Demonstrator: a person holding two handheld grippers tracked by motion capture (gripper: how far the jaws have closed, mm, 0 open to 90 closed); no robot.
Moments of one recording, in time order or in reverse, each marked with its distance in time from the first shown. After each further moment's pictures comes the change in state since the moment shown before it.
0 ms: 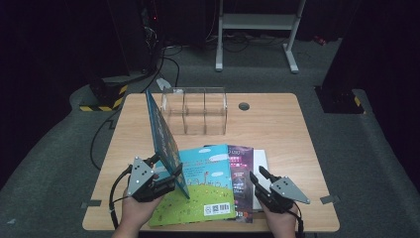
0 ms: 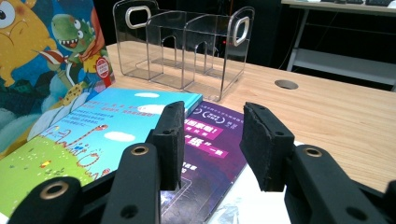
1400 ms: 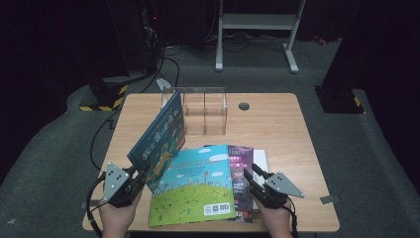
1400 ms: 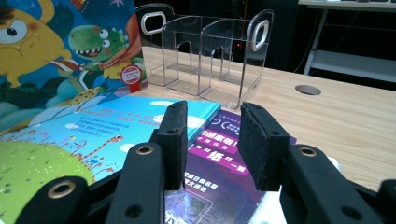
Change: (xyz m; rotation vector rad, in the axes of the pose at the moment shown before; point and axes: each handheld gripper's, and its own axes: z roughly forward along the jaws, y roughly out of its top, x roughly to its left) left arm 0.031 -0.016 -0.035 0.019 0.154 -0.025; right arm 0.005 0.004 0.016 -0.014 0.061 0.025
